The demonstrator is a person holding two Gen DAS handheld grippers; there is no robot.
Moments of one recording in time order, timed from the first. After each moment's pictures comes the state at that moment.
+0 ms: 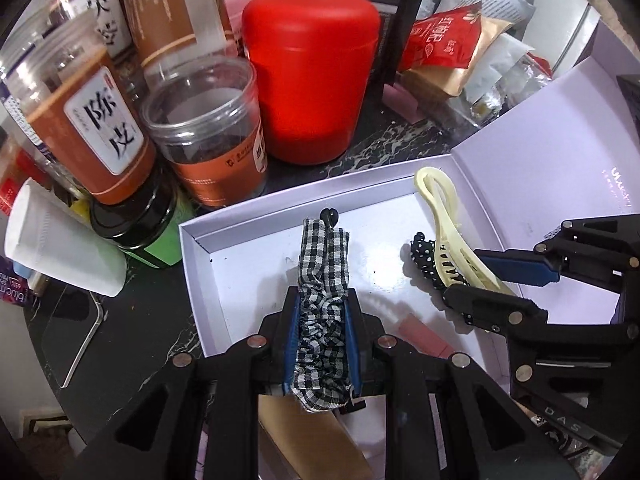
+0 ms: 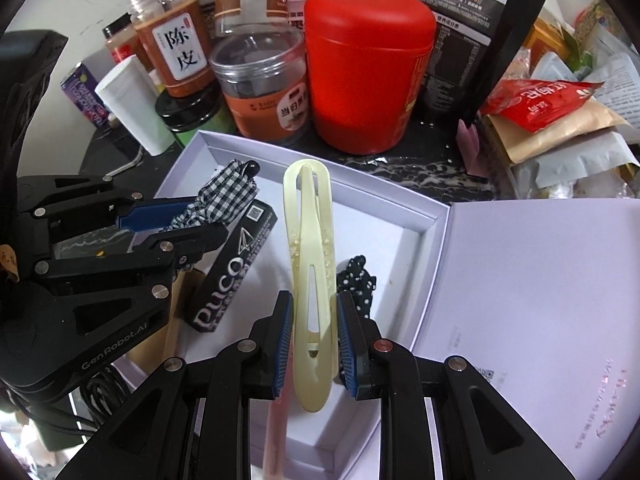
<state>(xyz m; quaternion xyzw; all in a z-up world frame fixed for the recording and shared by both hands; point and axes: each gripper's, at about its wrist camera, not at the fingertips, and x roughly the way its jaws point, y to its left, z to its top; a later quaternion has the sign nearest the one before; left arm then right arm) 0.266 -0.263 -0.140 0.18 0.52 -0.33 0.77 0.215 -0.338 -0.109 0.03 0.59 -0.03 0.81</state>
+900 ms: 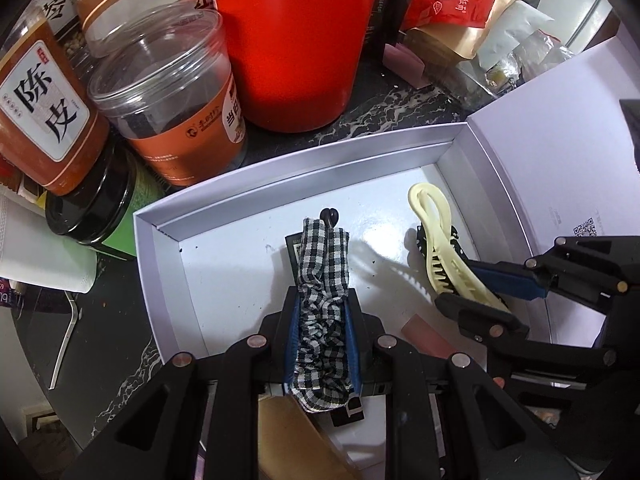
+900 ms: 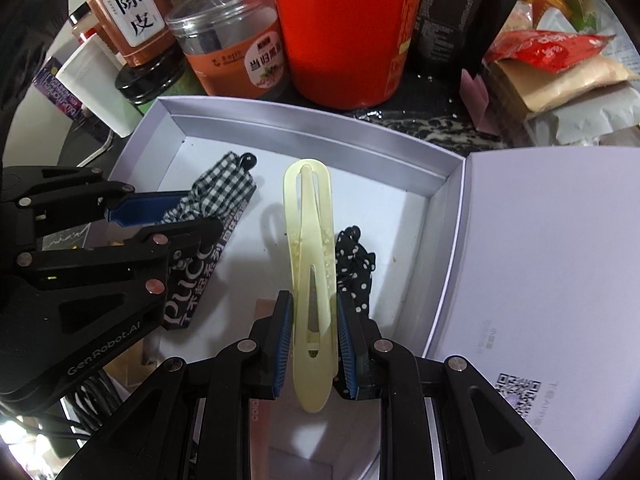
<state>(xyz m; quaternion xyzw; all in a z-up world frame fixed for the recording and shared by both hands) 0.274 -0.294 -0.176 0.20 0.56 -0.32 0.74 0.219 -0.348 -0.151 0.05 0.61 -0.05 0.79</state>
